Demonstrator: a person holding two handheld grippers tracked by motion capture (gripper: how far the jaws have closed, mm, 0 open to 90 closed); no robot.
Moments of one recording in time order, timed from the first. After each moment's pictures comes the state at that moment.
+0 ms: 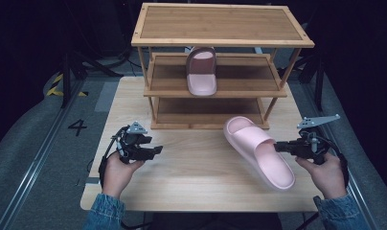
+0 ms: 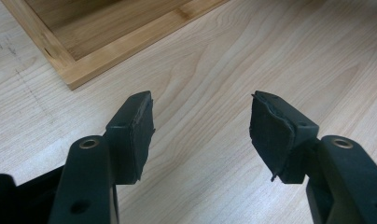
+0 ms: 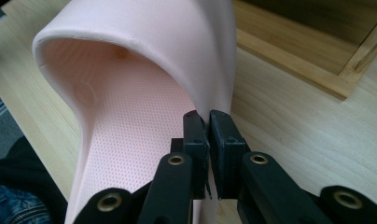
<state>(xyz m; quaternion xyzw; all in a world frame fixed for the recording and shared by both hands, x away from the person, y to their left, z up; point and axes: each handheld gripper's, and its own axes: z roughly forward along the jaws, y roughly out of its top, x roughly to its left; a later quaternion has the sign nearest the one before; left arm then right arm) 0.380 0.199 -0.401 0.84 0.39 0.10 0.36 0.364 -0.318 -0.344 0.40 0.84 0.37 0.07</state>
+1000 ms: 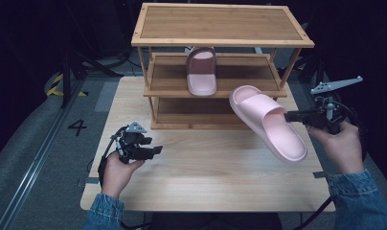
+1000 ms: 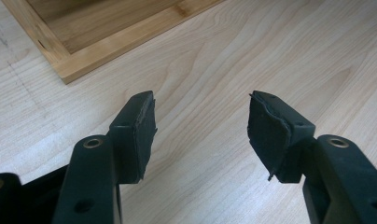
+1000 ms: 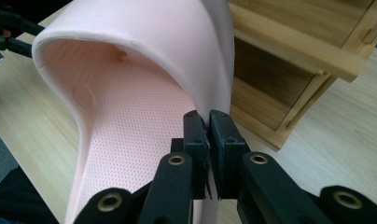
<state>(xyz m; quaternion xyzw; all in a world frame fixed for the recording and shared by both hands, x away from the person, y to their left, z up) 0.381 0.201 -0.400 0.84 0.40 0.08 0.36 0.397 -0.319 -0.254 0.40 0.83 0.37 0.11</state>
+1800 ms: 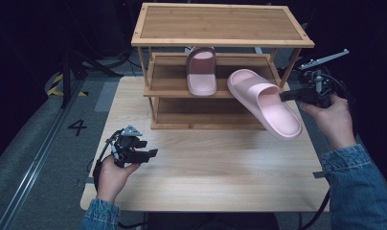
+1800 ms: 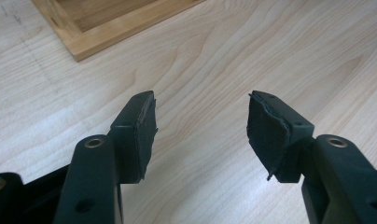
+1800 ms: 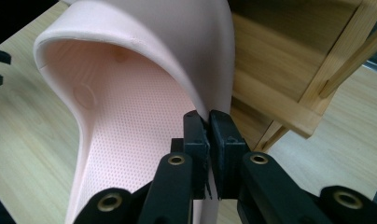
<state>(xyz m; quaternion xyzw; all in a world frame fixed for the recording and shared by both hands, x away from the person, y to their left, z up) 0.369 0.214 -0.403 0.84 0.42 0.09 0.35 0.456 -0.308 -0.234 0.42 0.83 0.34 0.12</state>
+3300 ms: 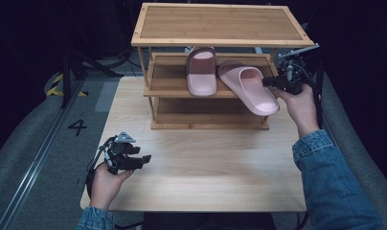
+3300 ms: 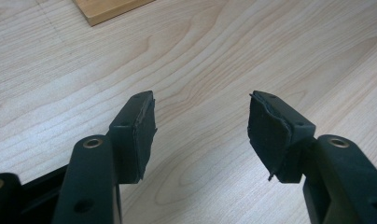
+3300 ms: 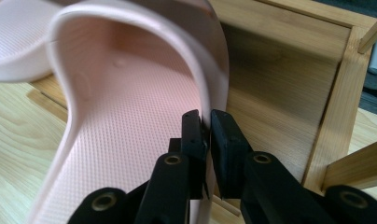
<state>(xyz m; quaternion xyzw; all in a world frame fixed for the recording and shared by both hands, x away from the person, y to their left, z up) 0.356 0.228 -0.413 0.83 0.43 0.09 0.34 0.514 -0.272 -0.257 0.45 0.80 0.37 0.17</state>
